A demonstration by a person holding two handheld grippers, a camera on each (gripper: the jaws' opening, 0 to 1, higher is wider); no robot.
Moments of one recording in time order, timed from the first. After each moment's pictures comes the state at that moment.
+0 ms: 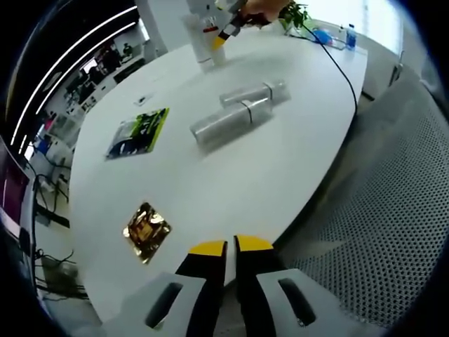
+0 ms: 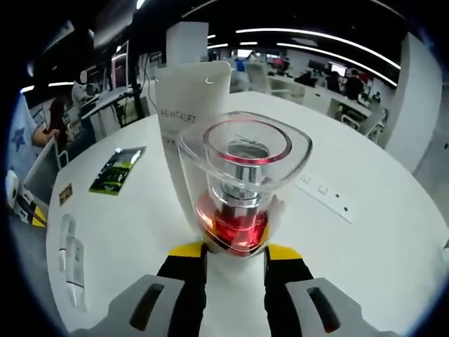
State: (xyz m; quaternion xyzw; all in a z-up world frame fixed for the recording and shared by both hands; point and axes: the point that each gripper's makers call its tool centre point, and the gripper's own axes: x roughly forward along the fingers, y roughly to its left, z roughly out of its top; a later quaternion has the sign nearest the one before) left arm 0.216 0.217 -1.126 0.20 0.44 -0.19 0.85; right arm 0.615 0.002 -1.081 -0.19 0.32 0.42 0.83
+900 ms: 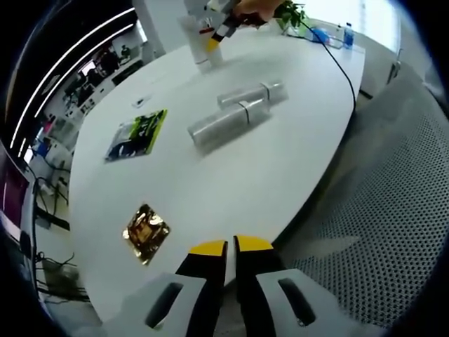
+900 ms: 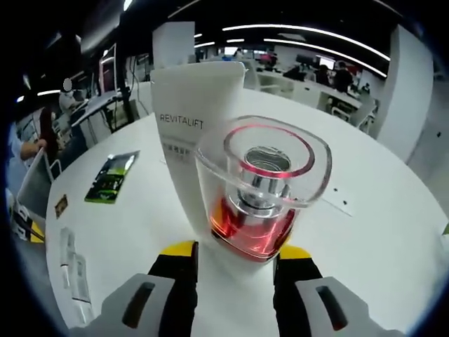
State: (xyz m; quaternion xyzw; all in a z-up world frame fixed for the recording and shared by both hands) left arm 0.216 0.215 -1.124 0.21 0.44 -0.19 0.85; right arm 0.609 0.008 -1.080 -0.18 0.34 0.39 0.84
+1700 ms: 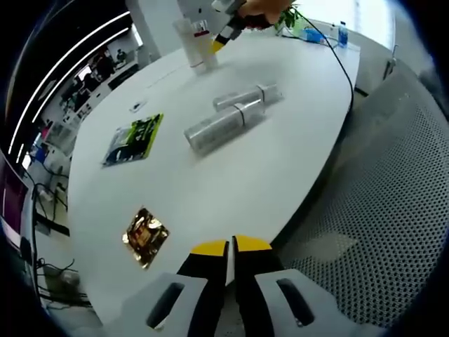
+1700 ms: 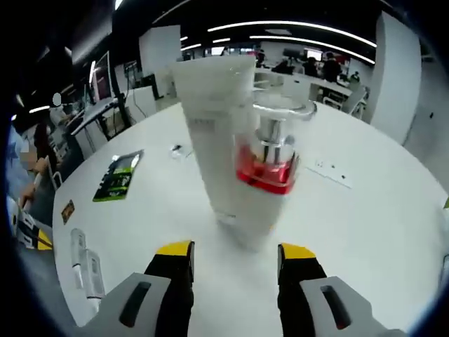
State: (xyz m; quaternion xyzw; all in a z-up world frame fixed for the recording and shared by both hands) left arm 0.215 0.212 -1.123 0.21 0.43 -0.21 0.85; right arm 0.548 -0.012 -1.088 -0.14 0.37 0.37 0.84
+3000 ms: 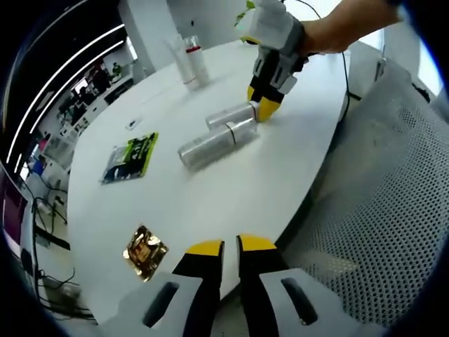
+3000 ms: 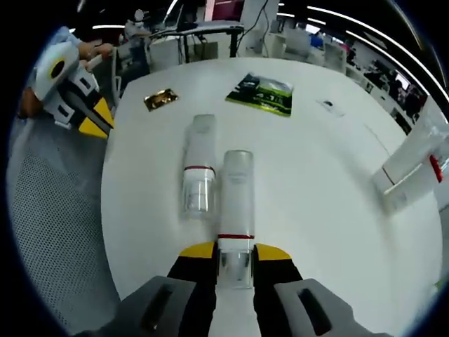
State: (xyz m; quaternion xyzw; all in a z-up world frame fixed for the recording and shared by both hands) left arm 0.221 0.197 -1.109 0.21 0.39 -0.23 0.86; right arm 0.354 0.035 -1.143 -0.34 0.38 0.50 0.70
